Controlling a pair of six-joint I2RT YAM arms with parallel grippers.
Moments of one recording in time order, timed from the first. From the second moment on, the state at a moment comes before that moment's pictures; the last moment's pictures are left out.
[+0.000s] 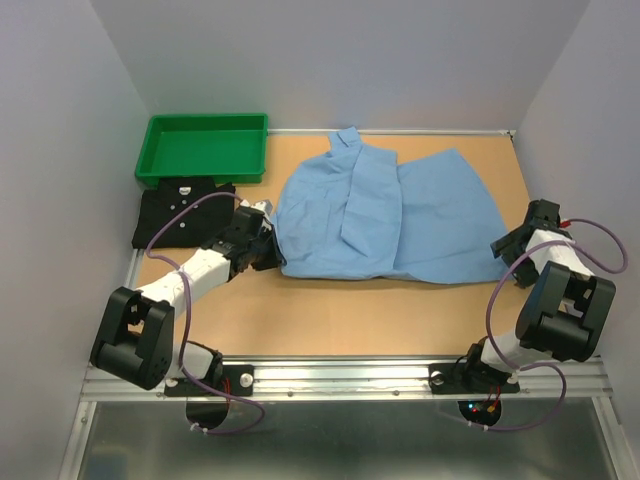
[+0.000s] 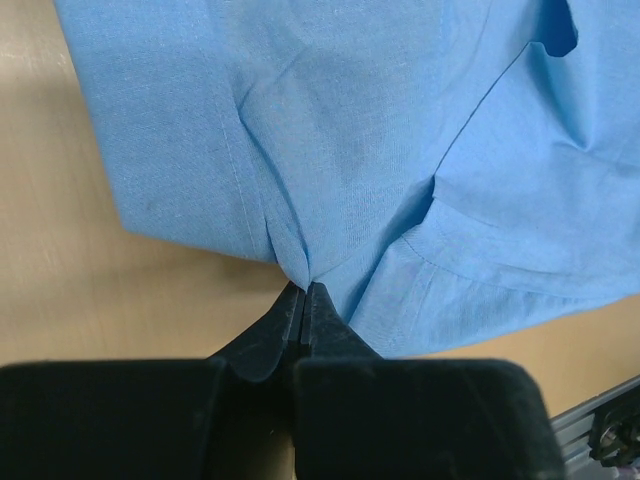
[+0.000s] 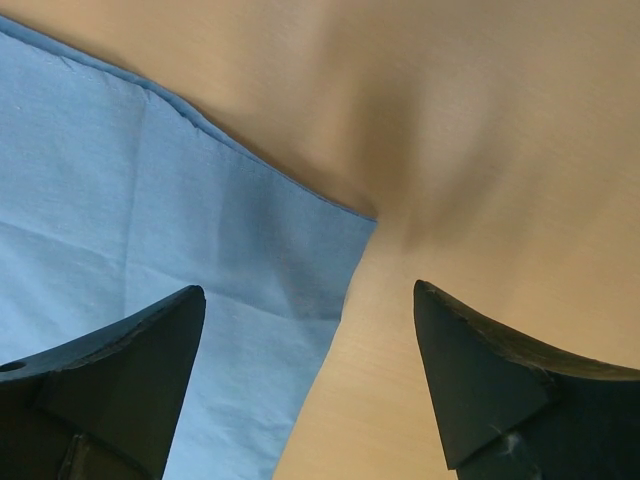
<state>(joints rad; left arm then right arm) -0.40 1.33 0.71 -0.25 0.15 -0.54 -0.43 1.46 0.86 -0.57 0.26 0.68</state>
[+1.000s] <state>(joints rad) -0.40 1.33 0.67 -0.25 0.14 -0.51 -0.43 1.52 0.90 -0.49 0.19 0.70</state>
